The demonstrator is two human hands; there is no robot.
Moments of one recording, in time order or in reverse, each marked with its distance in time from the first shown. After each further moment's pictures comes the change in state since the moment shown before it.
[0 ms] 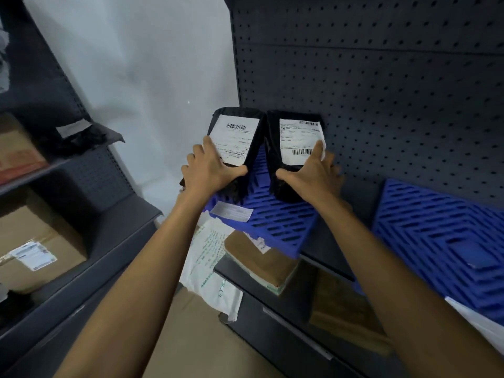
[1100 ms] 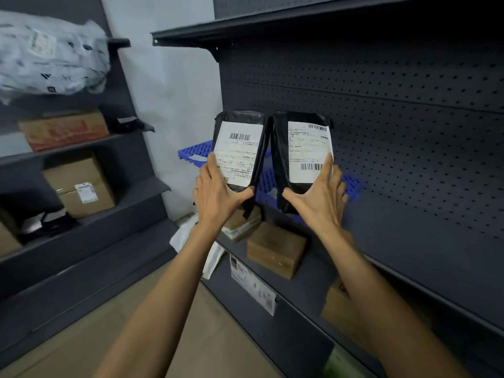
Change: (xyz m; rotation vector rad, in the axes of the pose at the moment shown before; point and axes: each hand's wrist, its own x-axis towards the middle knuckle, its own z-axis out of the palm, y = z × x) left_hand -0.448 0.201 -0.025 -0.174 0.359 -0.020; right_hand -0.305 0.249 -0.259 0.077 0.236 -0.250
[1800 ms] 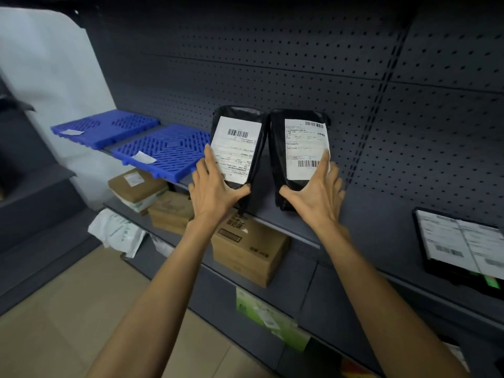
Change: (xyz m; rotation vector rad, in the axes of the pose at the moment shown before) left_hand -0.232 0.280 0.121 0.003 -0.184 0.146; right_hand -0.067 0.297 -0.254 -0.173 0.064 0.191
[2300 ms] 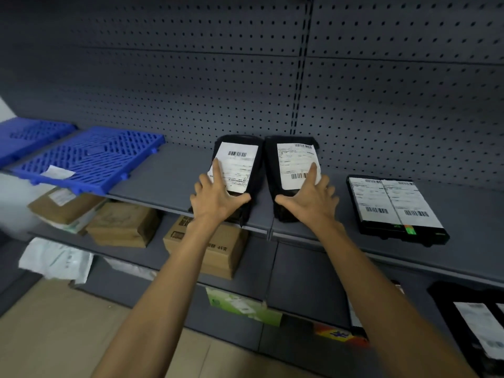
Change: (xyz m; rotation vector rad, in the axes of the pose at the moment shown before) left_hand -0.028 0.086 0.076 0.055 -0.445 0.090; right_hand 0.001 0.107 -0.033 -0.178 -0.183 0.315
